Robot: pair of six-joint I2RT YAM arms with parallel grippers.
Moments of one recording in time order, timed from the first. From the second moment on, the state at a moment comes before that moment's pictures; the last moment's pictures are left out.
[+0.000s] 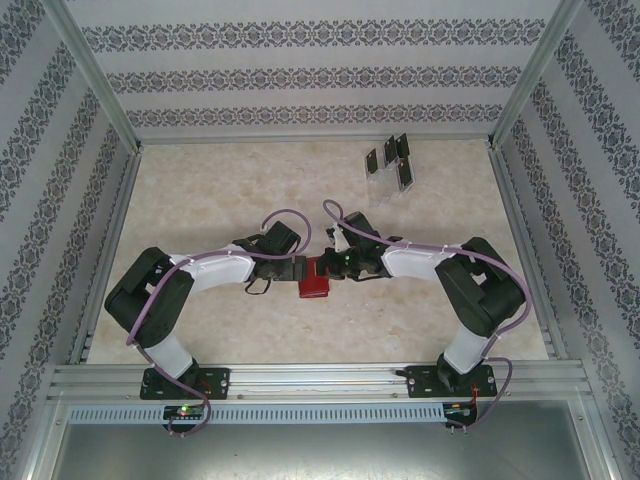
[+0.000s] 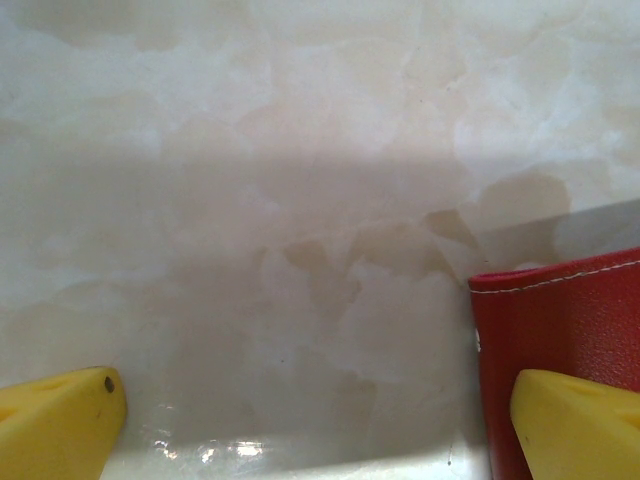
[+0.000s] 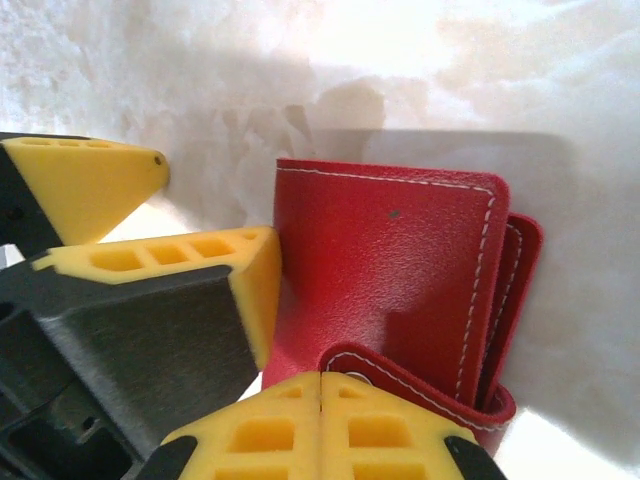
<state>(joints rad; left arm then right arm) -0.63 1.67 0.88 -0.36 -0.13 -0.63 0.63 1.73 0.86 -0.07 -0.51 0.71</state>
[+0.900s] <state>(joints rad) -0.63 1.67 0.88 -0.36 -0.13 -0.63 0.63 1.77 0.84 0.02 -0.52 0.72</state>
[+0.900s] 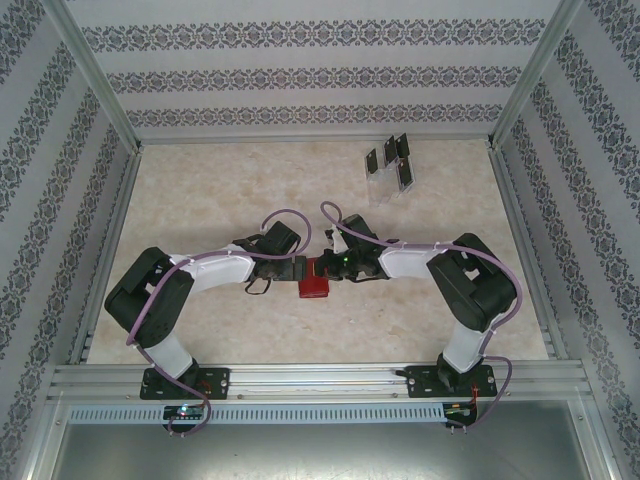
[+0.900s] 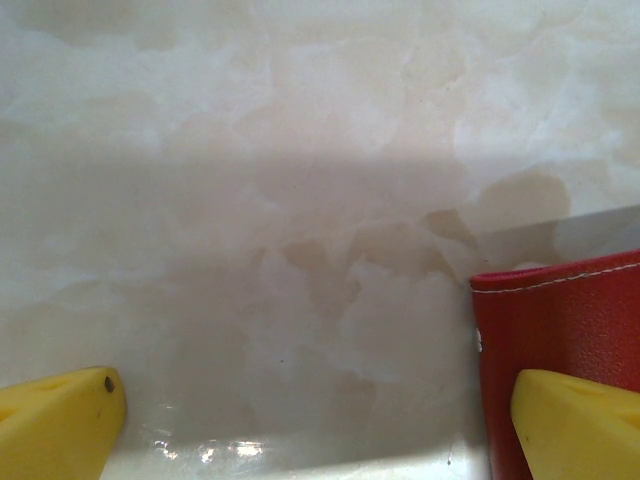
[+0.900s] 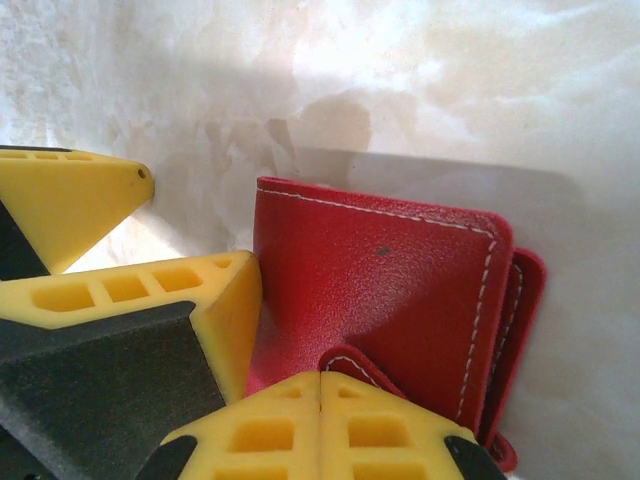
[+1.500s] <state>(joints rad) -0.63 1.67 0.88 -0.36 -0.13 -0.62 0.65 1.70 0.83 -0.03 -0.52 0.73</state>
